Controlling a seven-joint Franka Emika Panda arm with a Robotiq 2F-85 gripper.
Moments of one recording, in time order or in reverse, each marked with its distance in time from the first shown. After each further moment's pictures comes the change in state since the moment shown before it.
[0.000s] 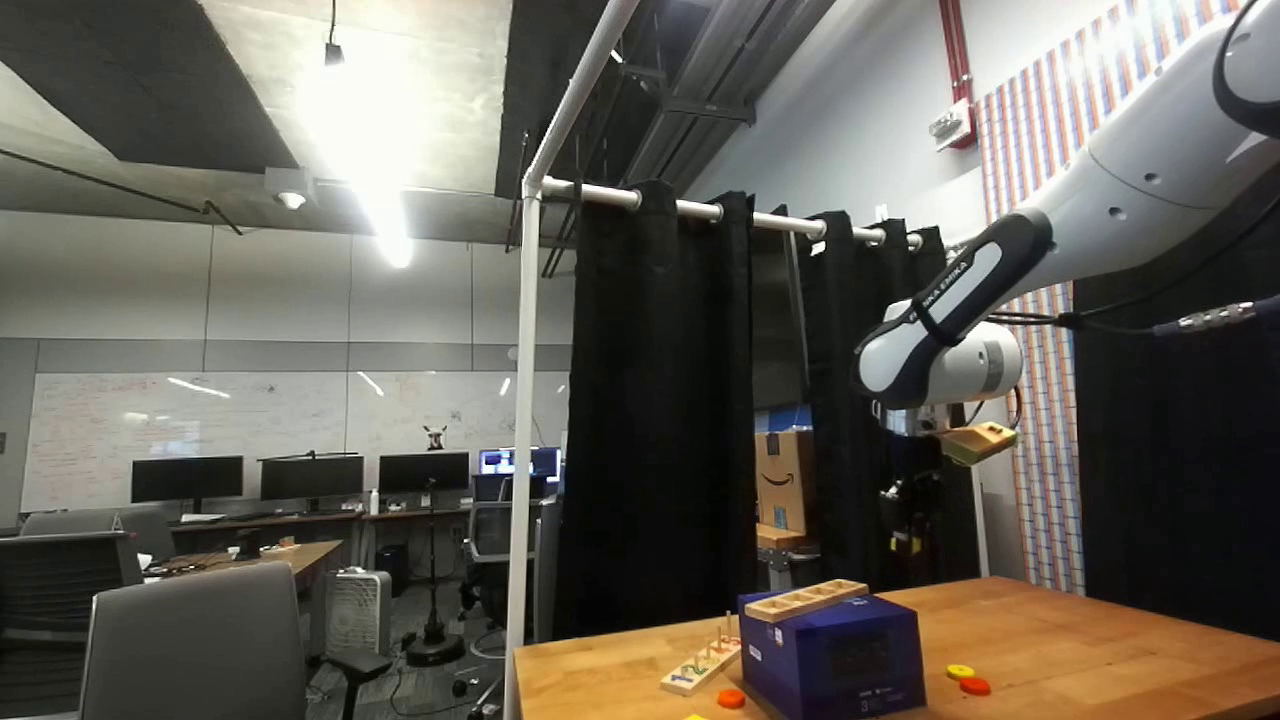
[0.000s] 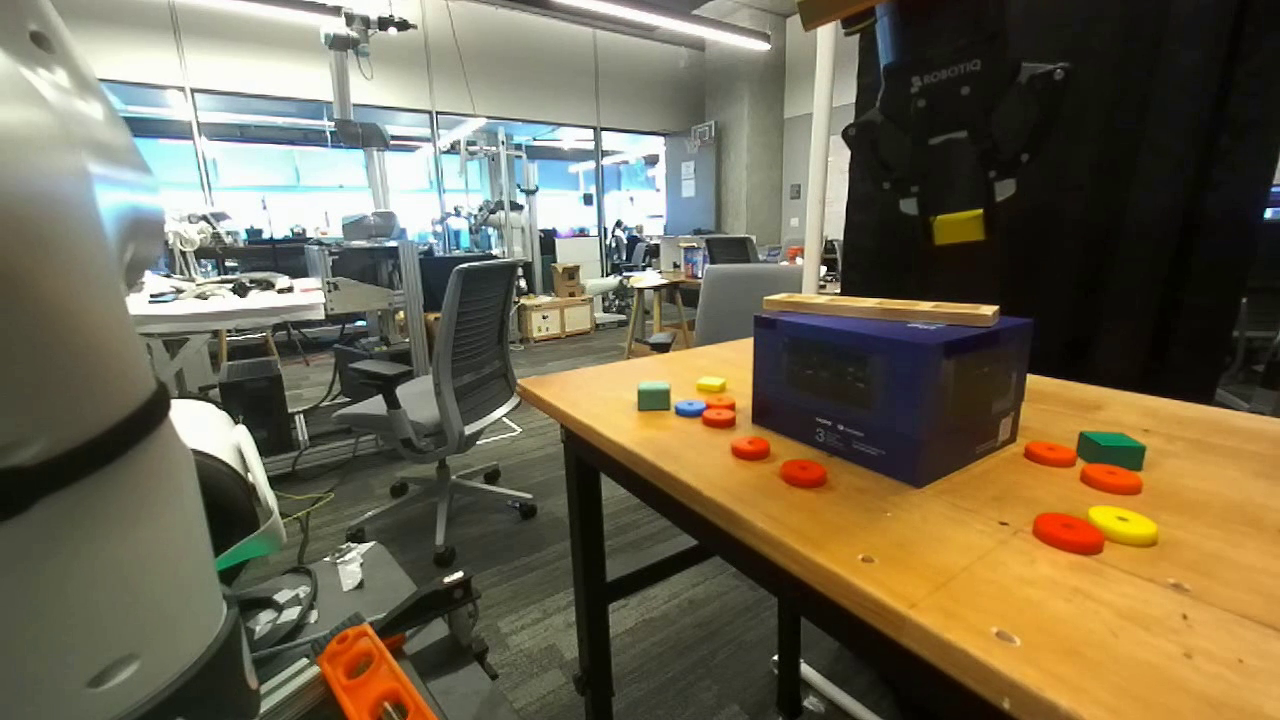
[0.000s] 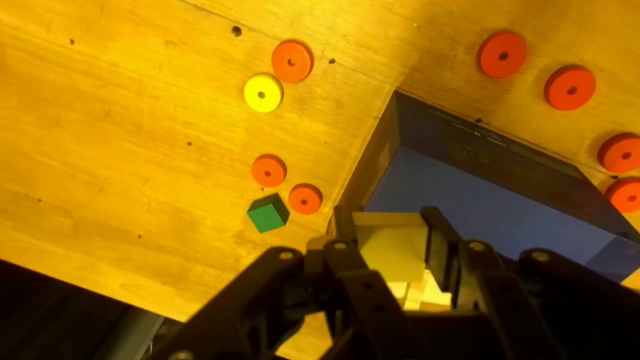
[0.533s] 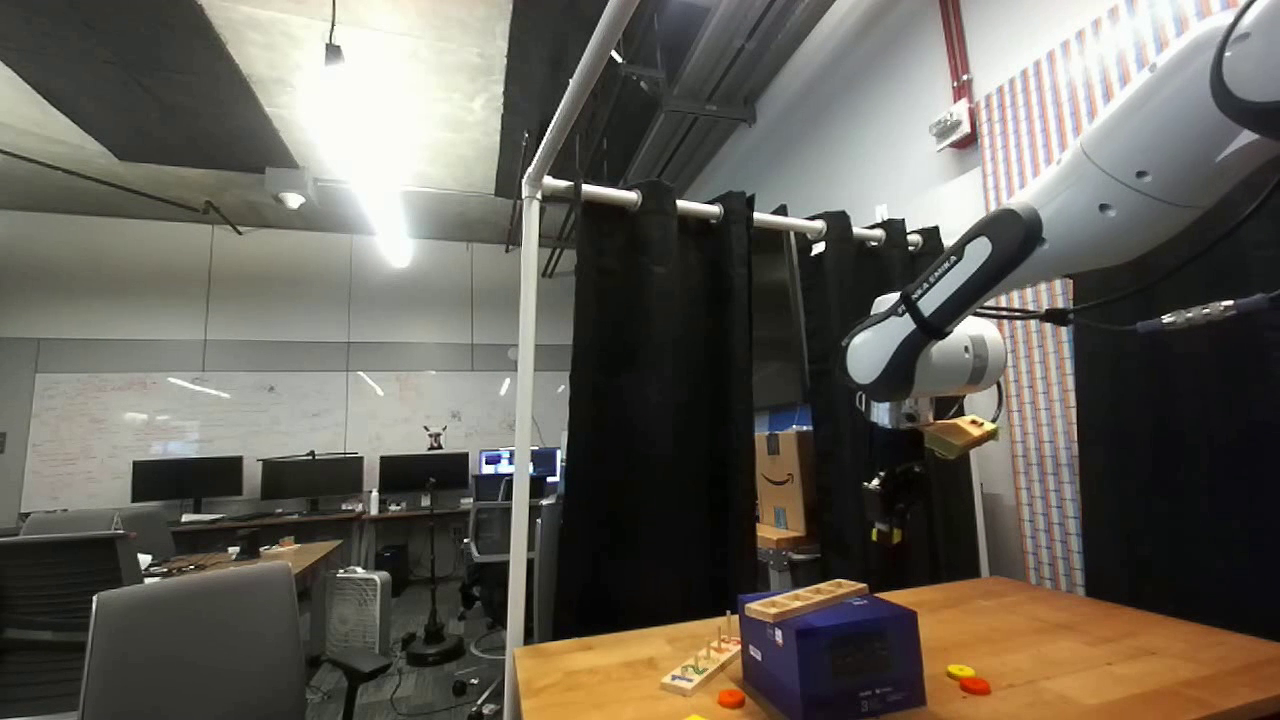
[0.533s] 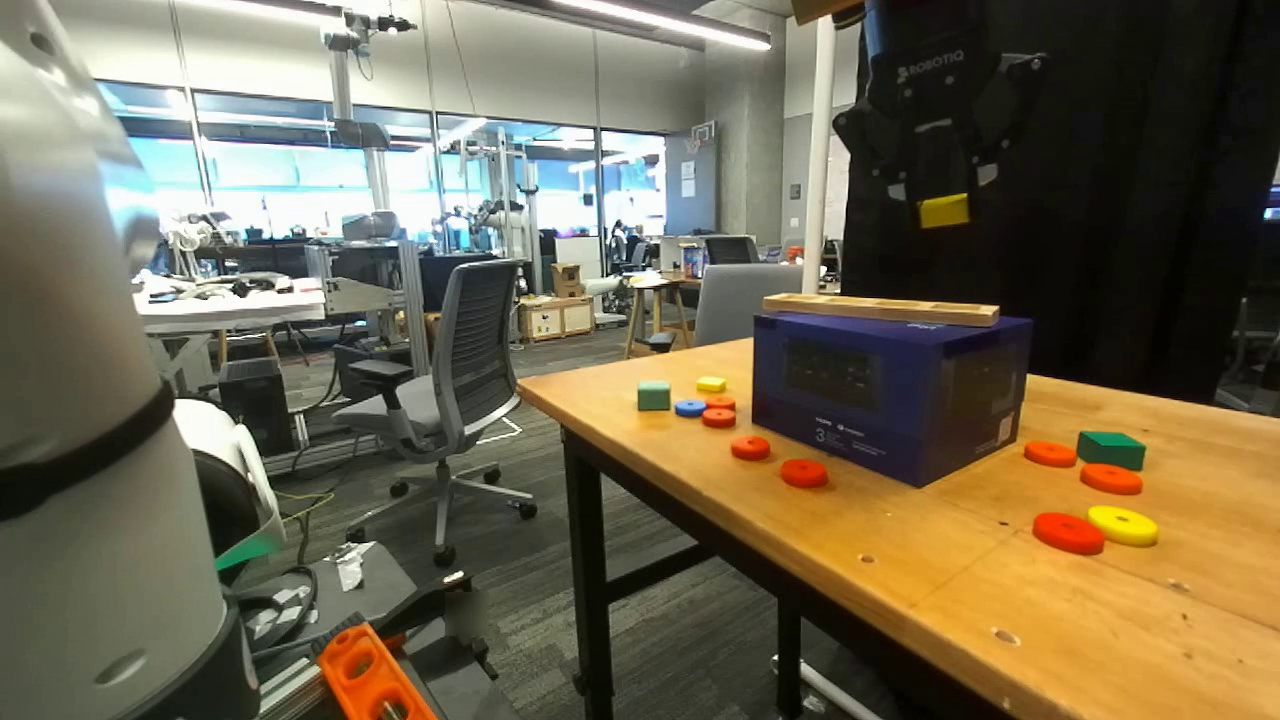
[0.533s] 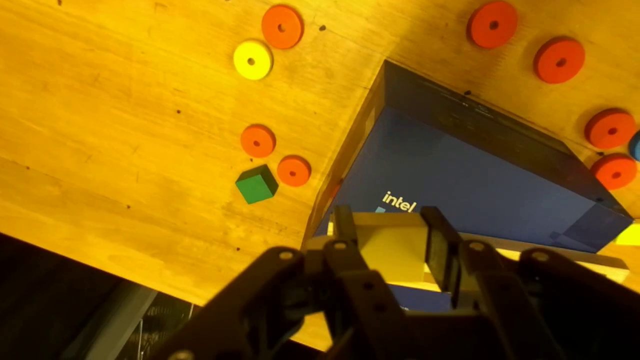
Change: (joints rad) arm 0.039 0.010 0.000 0.032 0.009 0.000 0.003
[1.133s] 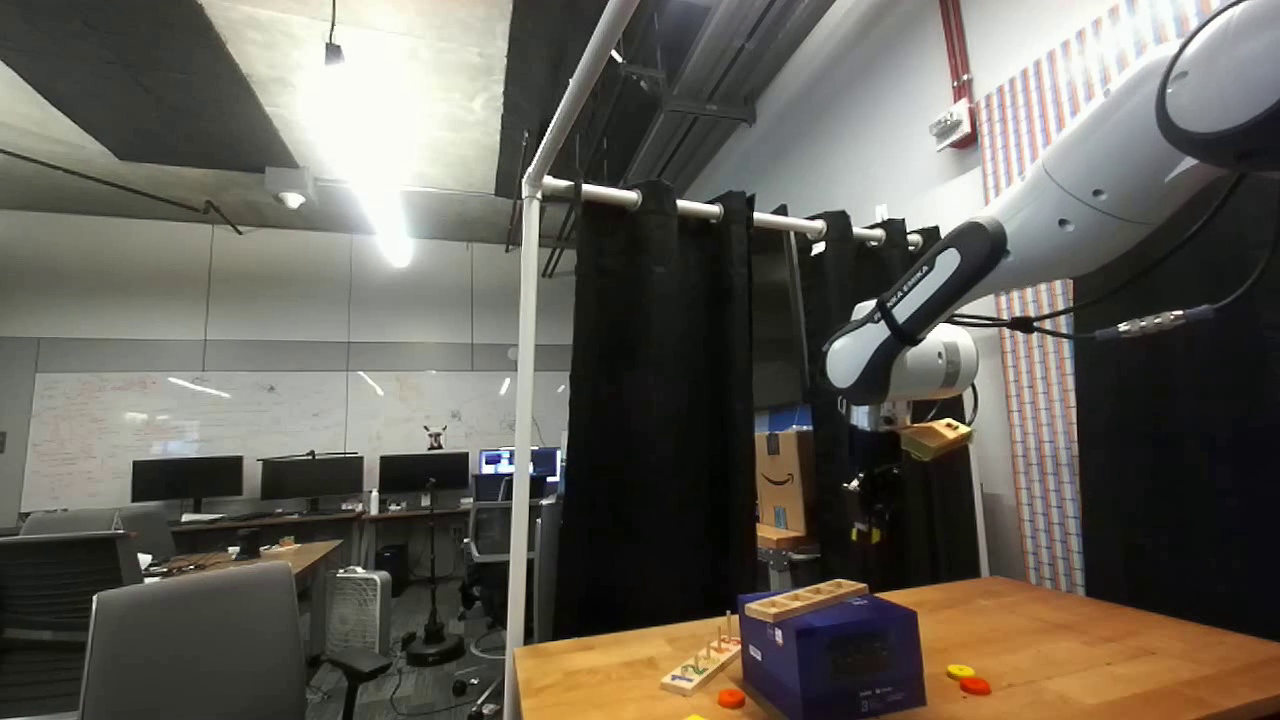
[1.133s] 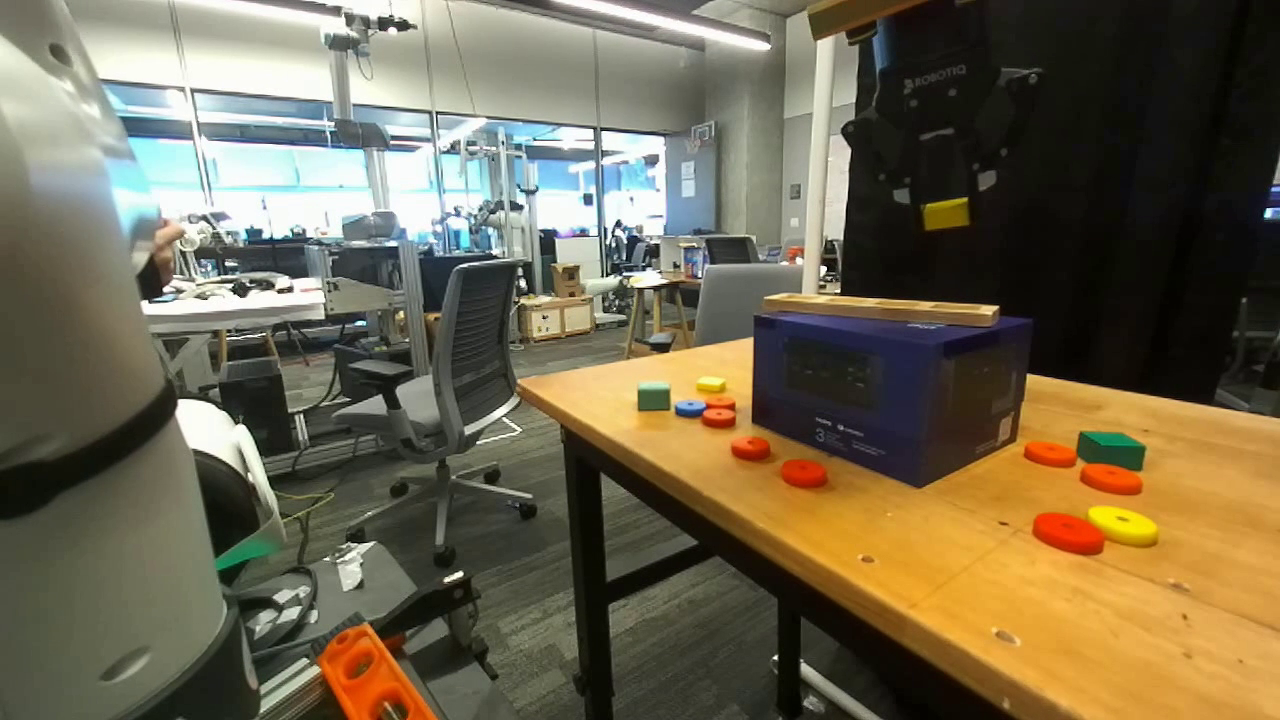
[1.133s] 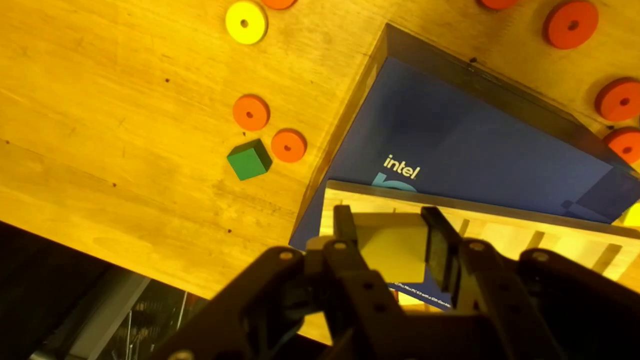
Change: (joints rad) arm 0.026 0.088 0.000 0.083 0.017 0.000 0.000
